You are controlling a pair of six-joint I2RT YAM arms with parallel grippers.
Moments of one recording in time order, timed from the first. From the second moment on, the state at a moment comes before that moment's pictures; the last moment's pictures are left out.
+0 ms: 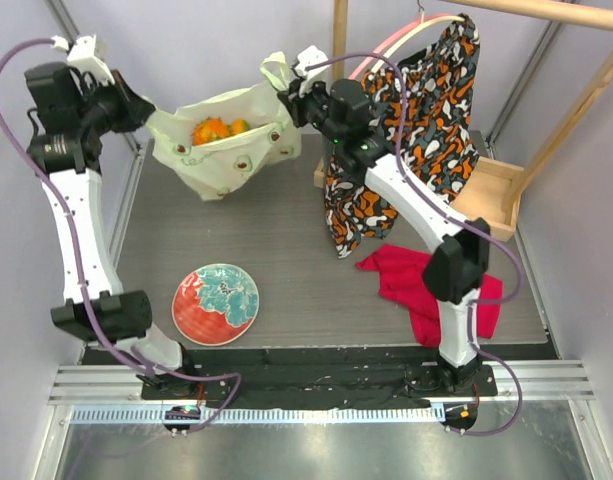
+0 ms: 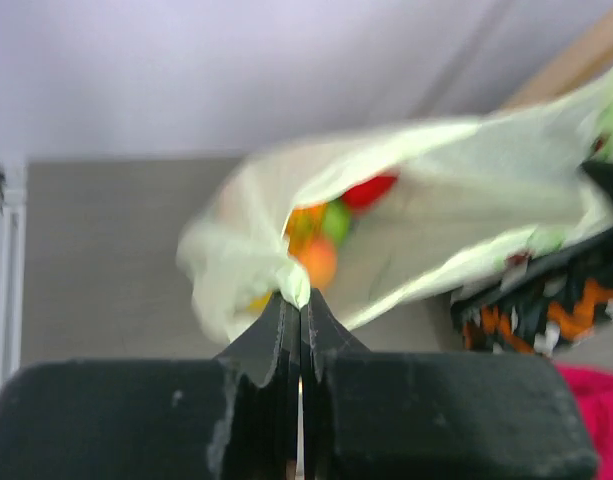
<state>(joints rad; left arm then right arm) 0.23 1.65 2.15 -0.78 0.50 -0.15 0.60 2.04 2.09 0.06 -0.11 -0.12</state>
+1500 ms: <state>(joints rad) 0.04 1.52 1.37 -0.78 0.53 -0.15 0.73 2.24 1.90 -0.15 -0.15 0.08</state>
